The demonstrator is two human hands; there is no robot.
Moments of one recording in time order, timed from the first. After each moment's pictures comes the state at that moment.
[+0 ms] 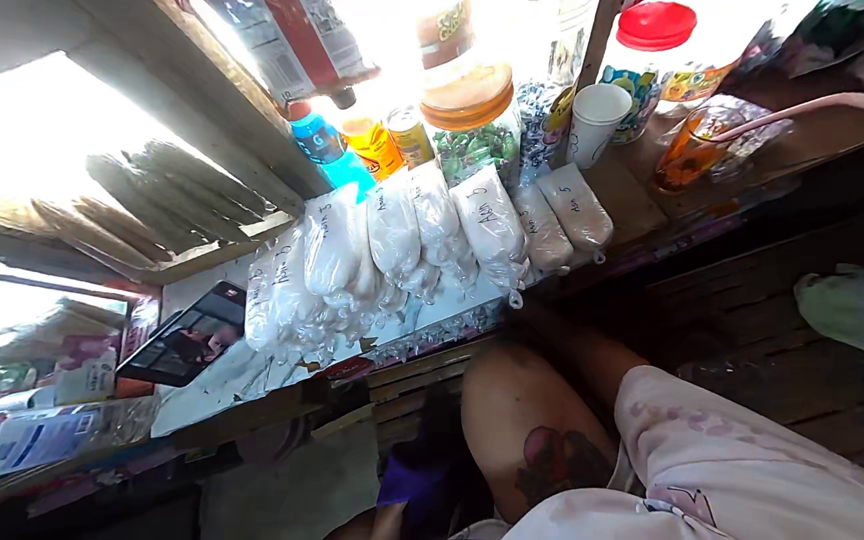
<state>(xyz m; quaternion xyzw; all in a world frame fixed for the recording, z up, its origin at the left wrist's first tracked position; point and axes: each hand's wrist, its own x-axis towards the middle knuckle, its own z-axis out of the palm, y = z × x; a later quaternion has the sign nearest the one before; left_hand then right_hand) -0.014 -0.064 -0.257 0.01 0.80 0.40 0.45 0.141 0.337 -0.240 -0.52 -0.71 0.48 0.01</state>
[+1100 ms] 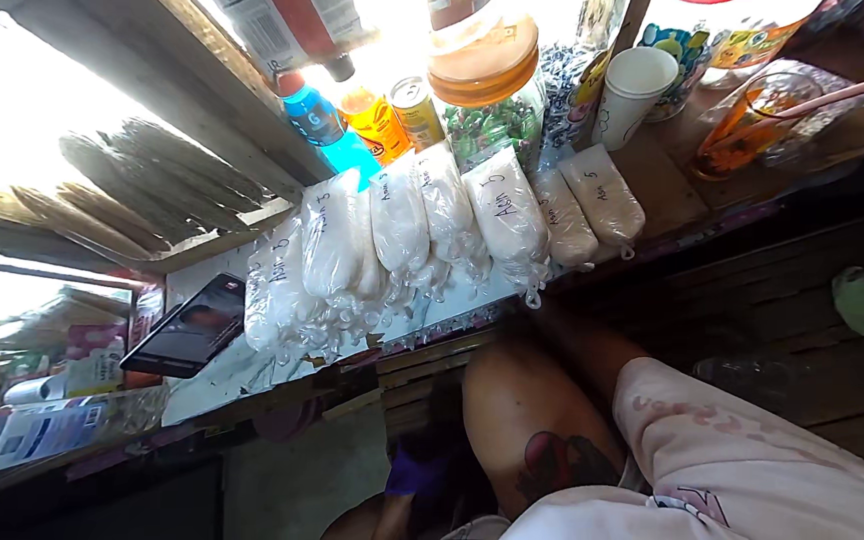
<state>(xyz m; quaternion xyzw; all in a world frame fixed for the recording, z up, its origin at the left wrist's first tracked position) -0.017 -0.066 -0.248 0.04 0.78 0.42 0.47 0.137 0.309 -0.140 -0.51 -0.70 0.50 0.00</state>
